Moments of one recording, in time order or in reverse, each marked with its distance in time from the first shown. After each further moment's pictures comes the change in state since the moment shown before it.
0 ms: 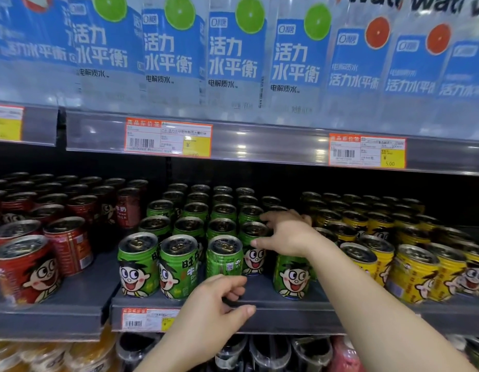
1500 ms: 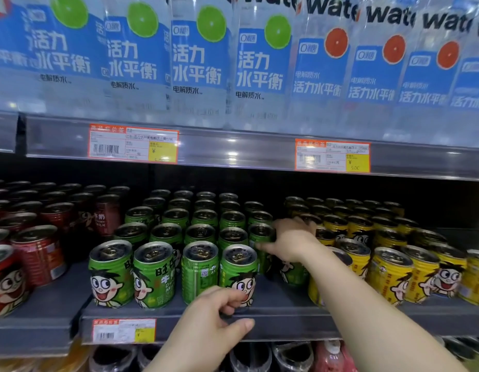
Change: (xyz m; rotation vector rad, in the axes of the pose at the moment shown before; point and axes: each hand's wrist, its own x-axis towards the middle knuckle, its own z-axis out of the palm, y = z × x) left_hand 0.002 0.017 0.029 -0.032 -0.026 -0.005; right_hand 0.005 0.044 0.001 -0.139 -0.034 0.160
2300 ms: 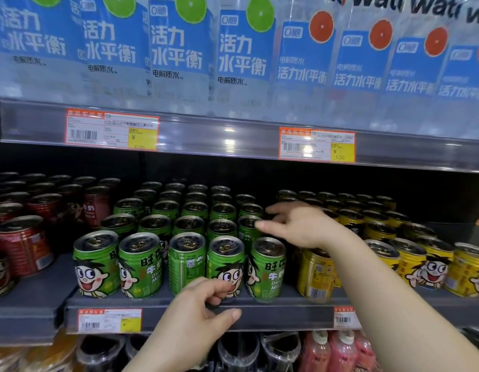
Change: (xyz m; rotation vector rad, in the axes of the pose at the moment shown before) left_hand -0.003 0.001 0.006 0.021 0.051 -0.017; right_hand -0.038 0.030 -0.041 0.246 -0.046 -0.182
